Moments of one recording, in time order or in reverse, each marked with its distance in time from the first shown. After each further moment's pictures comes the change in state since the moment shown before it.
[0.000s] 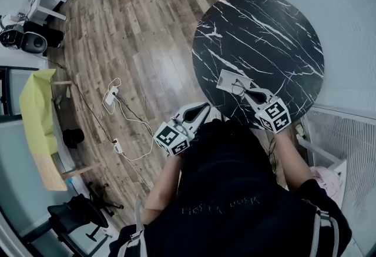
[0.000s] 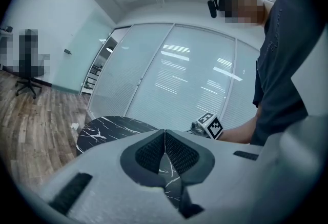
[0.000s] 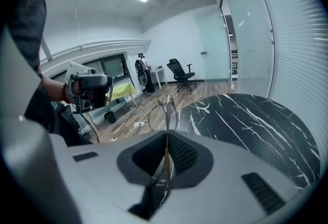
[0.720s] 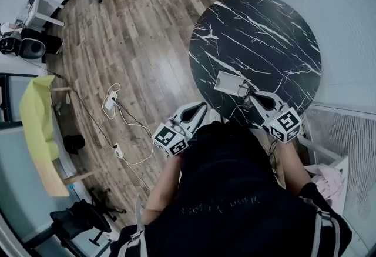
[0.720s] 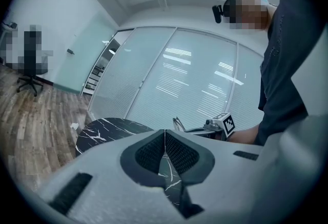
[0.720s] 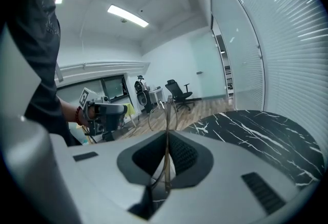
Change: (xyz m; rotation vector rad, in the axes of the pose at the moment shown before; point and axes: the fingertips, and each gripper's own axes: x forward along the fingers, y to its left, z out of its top) left arm 0.000 0.006 0.006 -0.045 -0.042 0.007; right arm -0.060 0.009 0.043 0.043 -0.256 -0.014
